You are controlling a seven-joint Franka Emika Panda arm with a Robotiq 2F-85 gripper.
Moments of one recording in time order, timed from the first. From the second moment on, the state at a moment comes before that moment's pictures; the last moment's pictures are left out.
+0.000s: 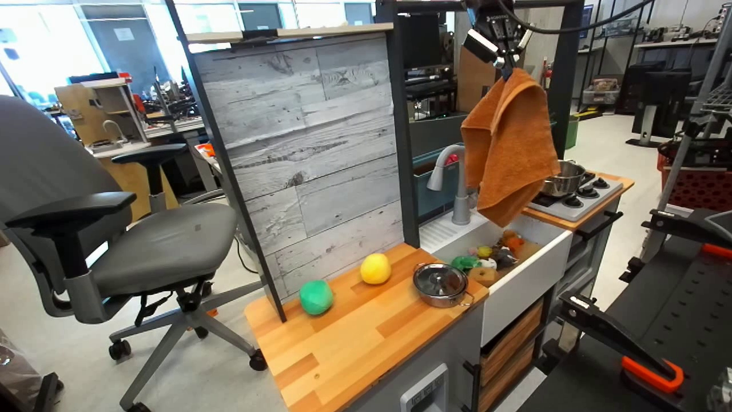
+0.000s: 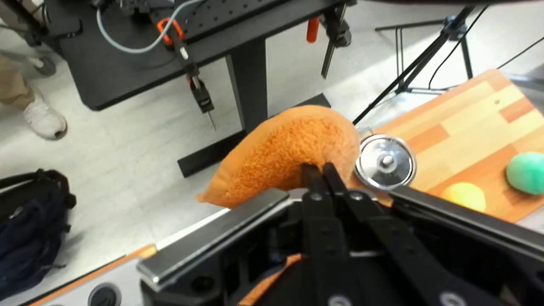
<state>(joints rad) -0.21 1.09 0.01 -0.56 0.12 1.01 0.27</state>
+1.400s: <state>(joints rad) -0.21 1.14 -0.05 -0.51 0.01 1.23 0.29</state>
